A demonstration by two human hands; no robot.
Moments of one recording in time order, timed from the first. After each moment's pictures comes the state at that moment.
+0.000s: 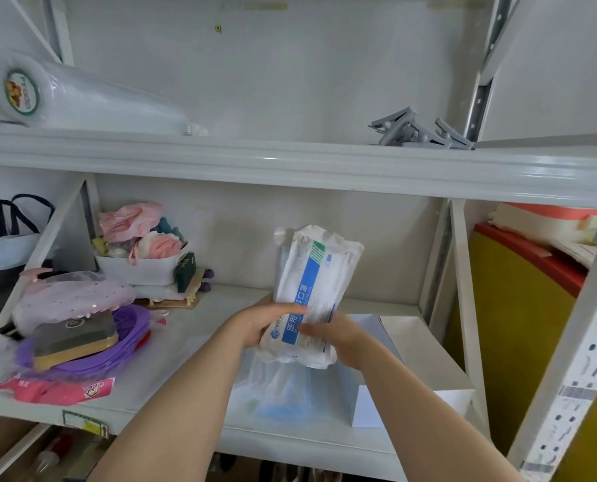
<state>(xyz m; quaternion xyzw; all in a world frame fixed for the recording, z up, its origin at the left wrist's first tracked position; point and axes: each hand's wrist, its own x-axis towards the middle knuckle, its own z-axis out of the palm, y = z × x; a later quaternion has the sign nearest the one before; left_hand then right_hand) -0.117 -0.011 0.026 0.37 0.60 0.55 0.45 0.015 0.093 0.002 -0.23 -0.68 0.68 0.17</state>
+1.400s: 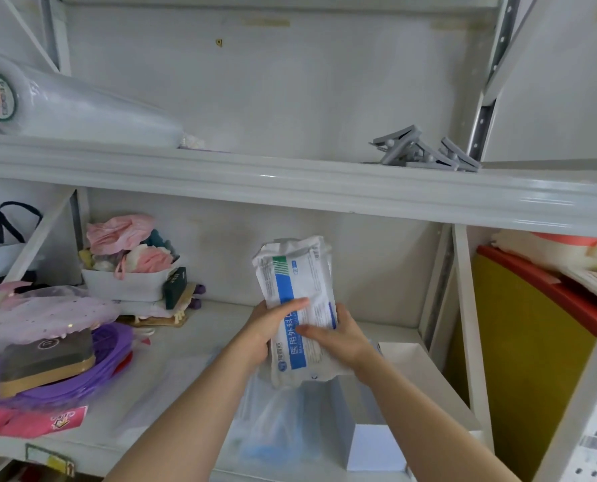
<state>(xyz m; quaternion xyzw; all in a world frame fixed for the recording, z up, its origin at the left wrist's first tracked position) -0.113 0.022 0.037 0.29 0.57 0.68 0.36 0.018 0.110 0.034 -0.31 -0.74 0.55 0.24</state>
